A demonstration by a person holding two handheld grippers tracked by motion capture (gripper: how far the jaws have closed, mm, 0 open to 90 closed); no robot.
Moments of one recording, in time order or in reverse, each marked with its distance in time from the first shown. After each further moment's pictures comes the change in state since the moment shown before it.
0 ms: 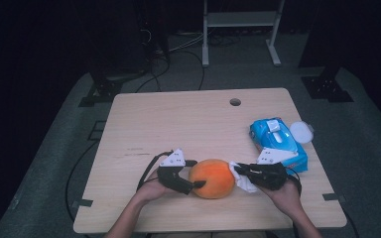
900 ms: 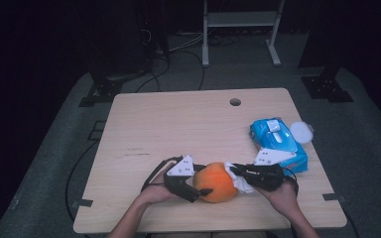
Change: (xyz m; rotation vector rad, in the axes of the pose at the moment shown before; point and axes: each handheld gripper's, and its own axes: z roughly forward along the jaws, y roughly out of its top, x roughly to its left) left arm -0.027 0.016 0.006 0.021 -0.039 0.164; right arm 0.009 0.007 0.002 -0.023 0.027 -0.019
